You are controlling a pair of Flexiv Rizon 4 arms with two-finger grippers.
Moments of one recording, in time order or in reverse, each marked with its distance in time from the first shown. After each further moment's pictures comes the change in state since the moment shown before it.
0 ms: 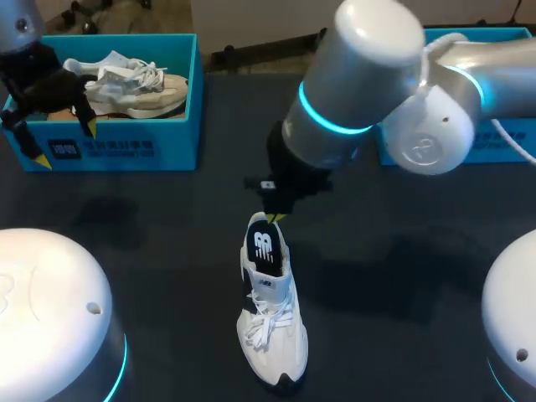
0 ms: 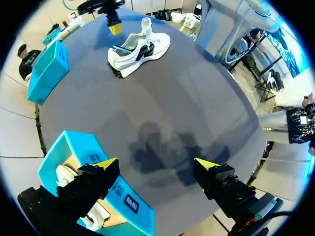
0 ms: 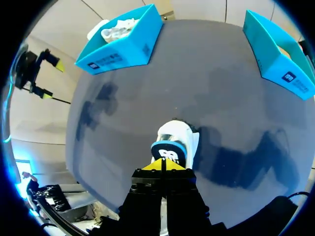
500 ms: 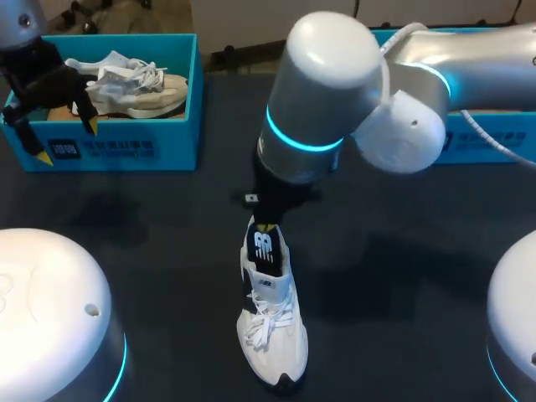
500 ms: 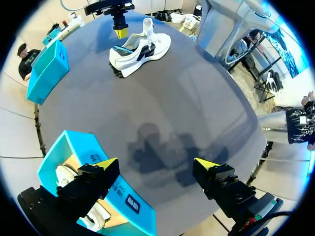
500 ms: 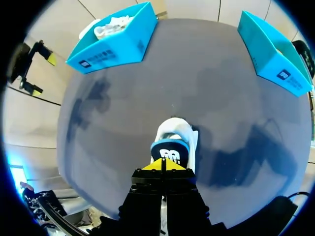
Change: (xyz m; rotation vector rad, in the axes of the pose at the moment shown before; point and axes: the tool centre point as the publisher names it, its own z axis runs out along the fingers) left arm -0.004 0.001 0.000 0.002 0.009 0.004; right arm 0.003 -0.006 0.017 -0.012 -0.091 0.027
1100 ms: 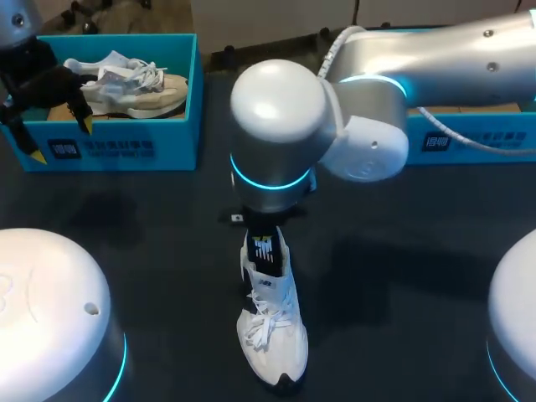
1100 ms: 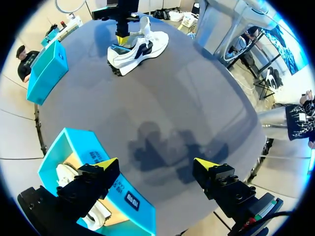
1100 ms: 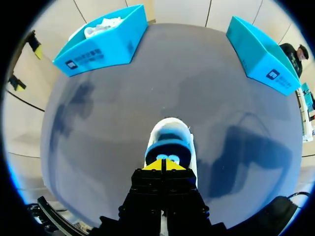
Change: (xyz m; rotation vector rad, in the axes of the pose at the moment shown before) left arm 0.004 0.007 -0.003 -0.014 -0.005 0.012; right arm -0.001 0.003 0.032 -0.091 -0.149 0.025
